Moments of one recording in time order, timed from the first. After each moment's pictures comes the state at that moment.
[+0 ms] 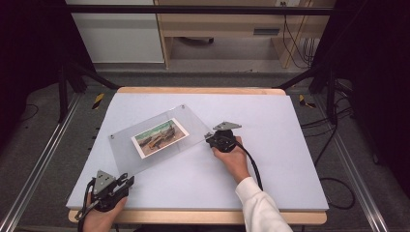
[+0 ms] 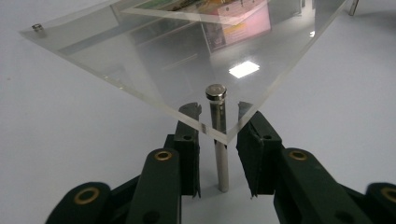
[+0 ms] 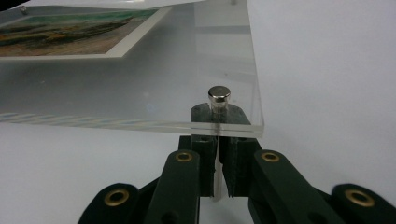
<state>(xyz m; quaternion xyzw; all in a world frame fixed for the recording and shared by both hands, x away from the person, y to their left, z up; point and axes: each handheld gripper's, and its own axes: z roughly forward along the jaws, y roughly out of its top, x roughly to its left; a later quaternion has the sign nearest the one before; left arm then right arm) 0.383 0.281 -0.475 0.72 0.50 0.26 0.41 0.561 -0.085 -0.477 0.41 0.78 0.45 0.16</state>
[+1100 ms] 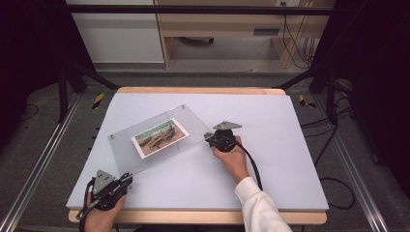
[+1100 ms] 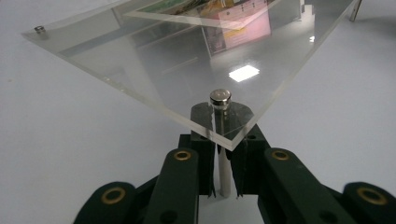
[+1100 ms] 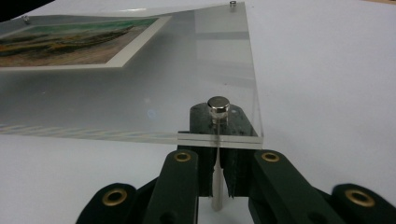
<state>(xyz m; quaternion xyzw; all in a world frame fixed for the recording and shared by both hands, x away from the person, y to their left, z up) 0.384 0.283 -0.476 0.71 0.51 0.26 0.41 0.563 -0.084 -0.477 0.41 0.77 0.46 0.17</state>
